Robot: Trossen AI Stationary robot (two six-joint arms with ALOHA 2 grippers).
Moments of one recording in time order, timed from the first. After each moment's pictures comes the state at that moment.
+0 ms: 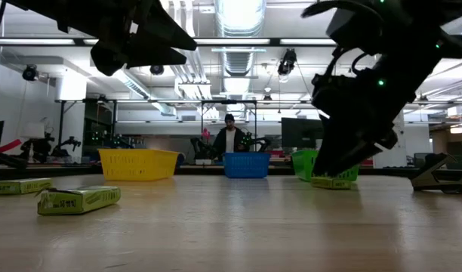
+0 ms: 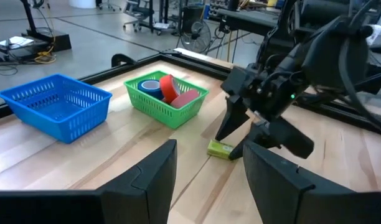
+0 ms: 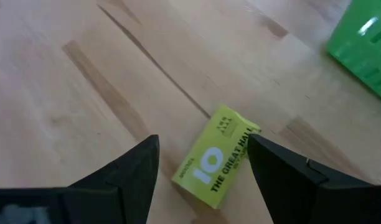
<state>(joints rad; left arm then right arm) -0.51 1.42 0.68 0.41 -0.97 -0.49 0.30 1.65 0.73 -0.21 0.50 0.98</state>
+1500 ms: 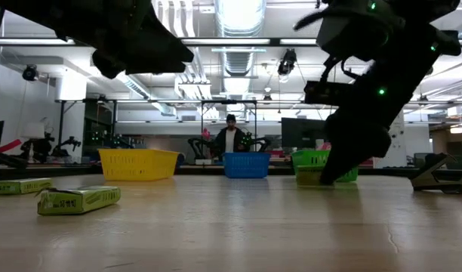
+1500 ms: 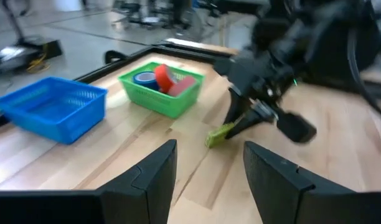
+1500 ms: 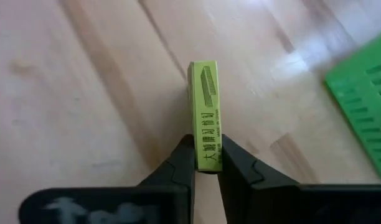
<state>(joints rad) -0.50 1.42 0.65 0.41 -0.90 -0.39 0.32 1.75 0.84 -0.35 0.55 0.74</state>
